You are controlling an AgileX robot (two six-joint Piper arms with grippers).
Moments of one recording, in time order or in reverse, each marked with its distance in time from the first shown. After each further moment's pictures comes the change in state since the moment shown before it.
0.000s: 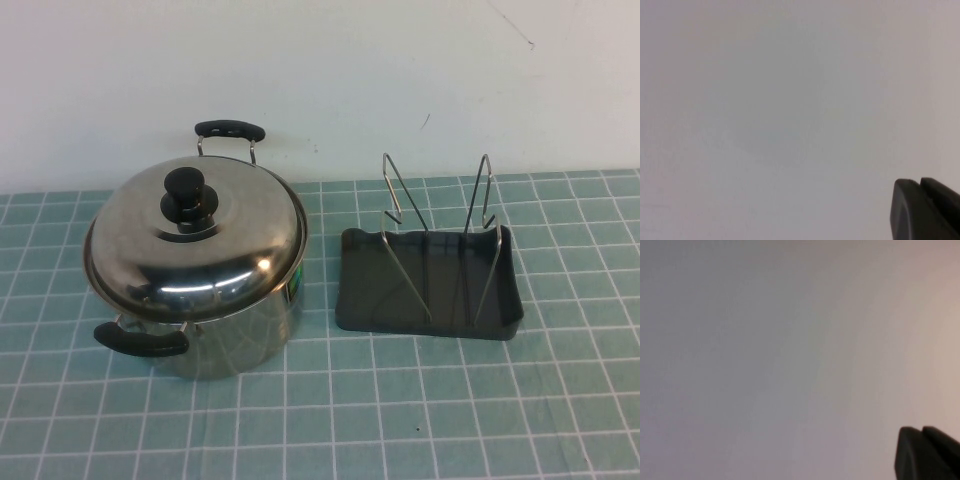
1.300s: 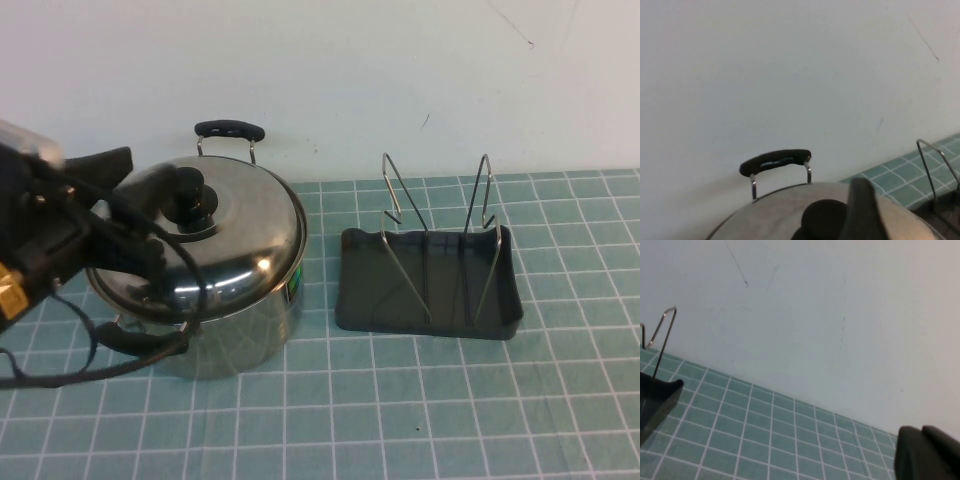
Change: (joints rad) right arm 0.000 0.000 -0.274 -0.138 1.054 -0.110; left arm -0.007 1.234 -0.642 0.817 -0.085 -0.533
